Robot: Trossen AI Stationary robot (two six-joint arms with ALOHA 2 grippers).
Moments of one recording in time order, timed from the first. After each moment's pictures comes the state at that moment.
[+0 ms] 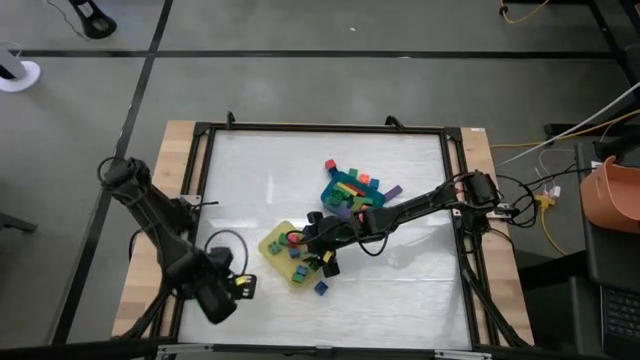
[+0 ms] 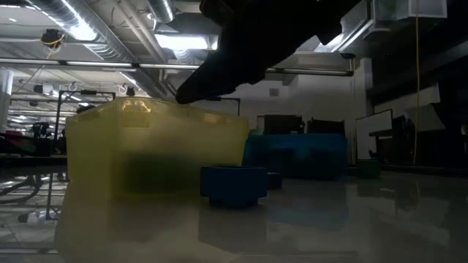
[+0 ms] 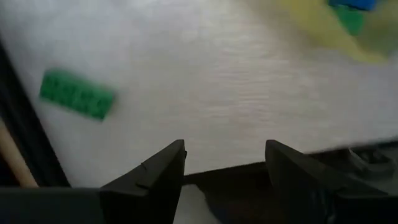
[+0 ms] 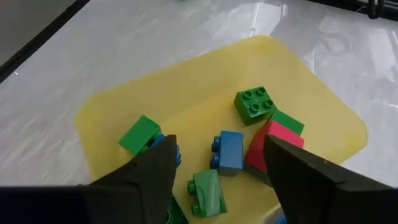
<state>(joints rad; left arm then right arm) -0.83 1.53 1.33 -1.14 -0.11 -2.32 0.20 1.94 1.27 0.06 -0.06 -0.13</state>
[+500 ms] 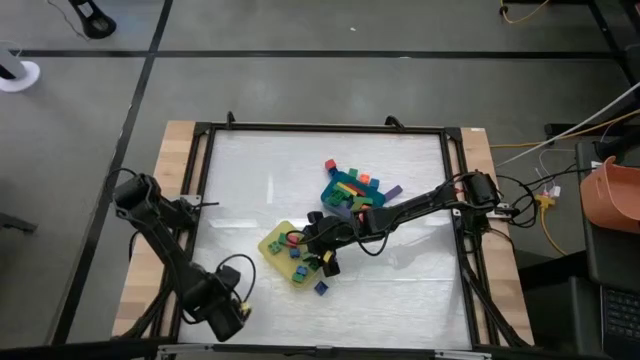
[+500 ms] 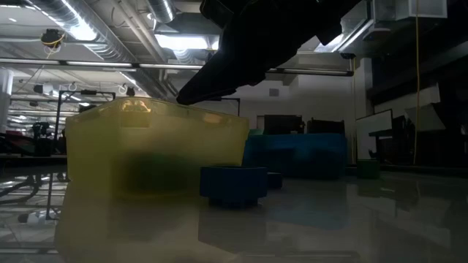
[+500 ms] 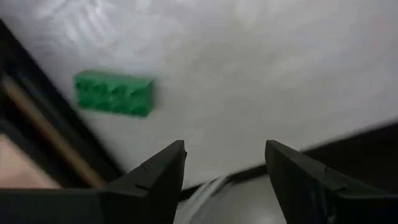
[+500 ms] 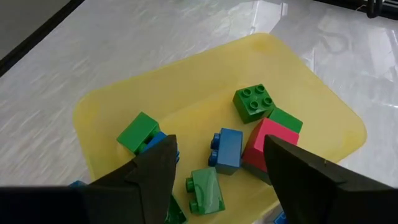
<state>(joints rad) -0.88 1.71 1.33 -1.12 0.09 -2.00 0.20 1.94 1.27 0.05 -0.06 -0.14</state>
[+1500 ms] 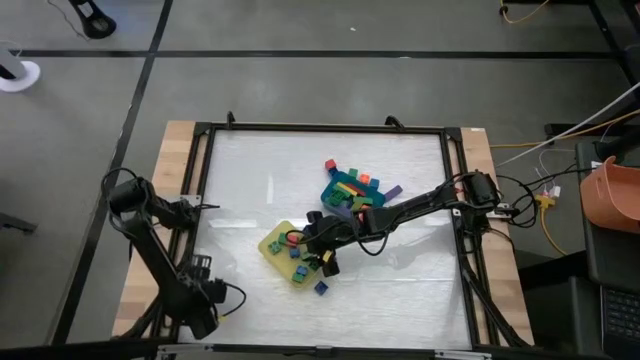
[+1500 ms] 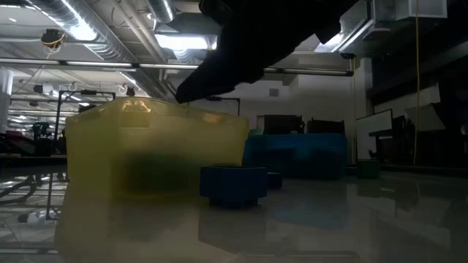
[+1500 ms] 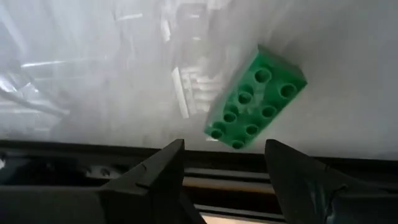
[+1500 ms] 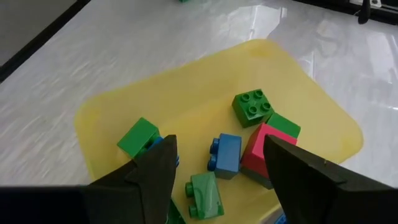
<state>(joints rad) -1.05 1.71 1.11 -1.22 0.09 -0.94 0.20 1.94 1.28 0.05 -0.06 -0.14</state>
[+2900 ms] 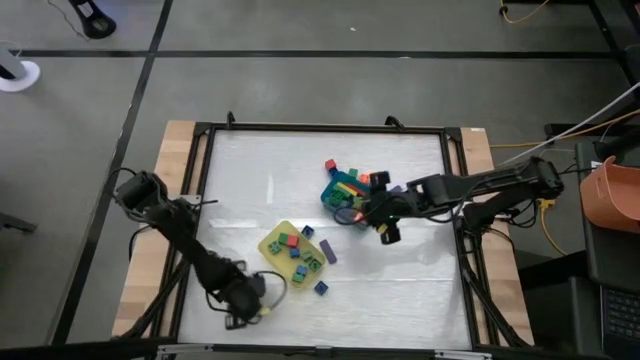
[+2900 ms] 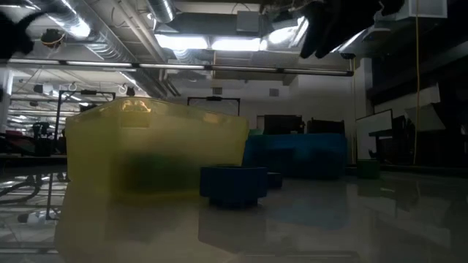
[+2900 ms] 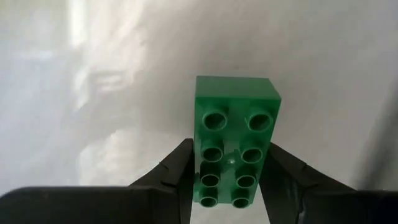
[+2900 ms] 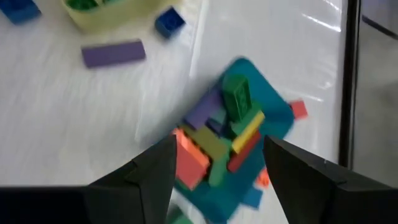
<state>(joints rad) -0.76 1.71 1.02 -0.70 0.07 -0.95 0.20 1.42 1.28 -0.87 0.30 -0.19</state>
